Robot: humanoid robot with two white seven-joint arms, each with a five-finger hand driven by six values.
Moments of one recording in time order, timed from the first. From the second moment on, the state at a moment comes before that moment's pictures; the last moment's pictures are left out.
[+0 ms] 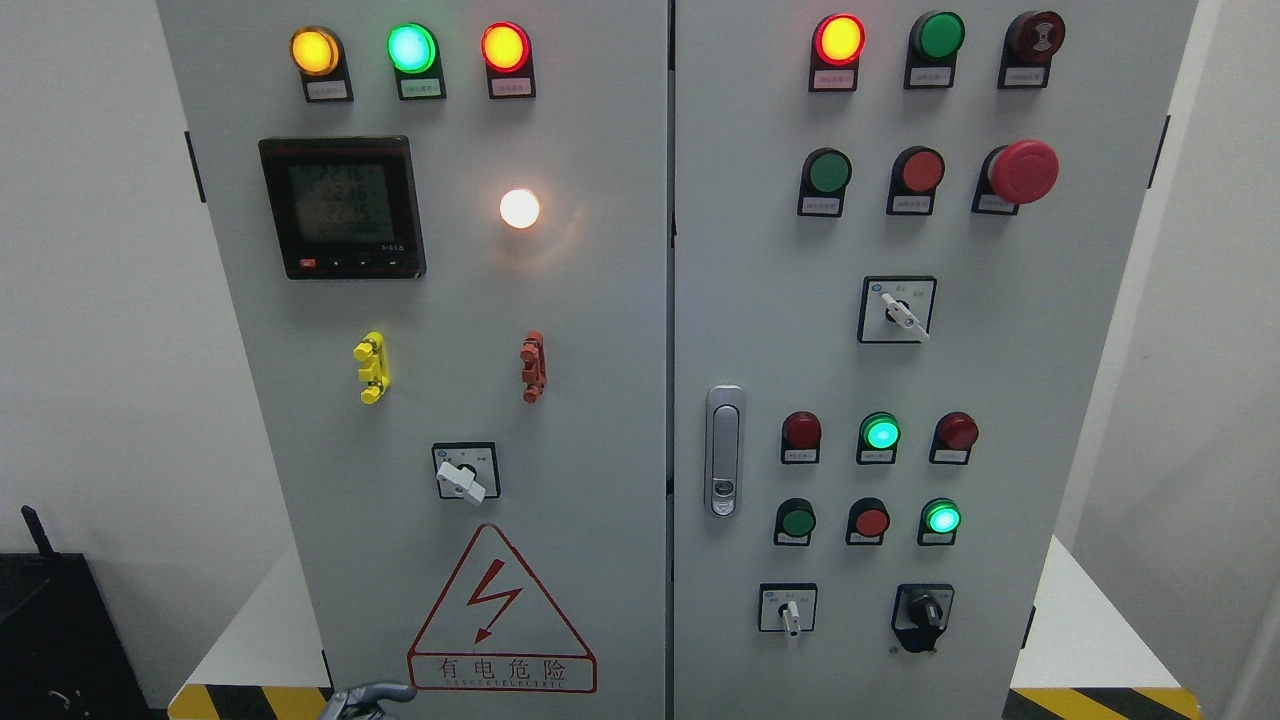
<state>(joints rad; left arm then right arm) 0.20 -0.06 0.08 -1.82 -0.02 -0.31 0.06 0.09 0.12 0.08 -0.13 0.00 0.02 -0.08</state>
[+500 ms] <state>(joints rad) 0.31 -0.02 0.17 -1.41 0.00 -0.44 -0.12 0.09 0.12 0.08 -0.13 0.00 0.02 -0.08</state>
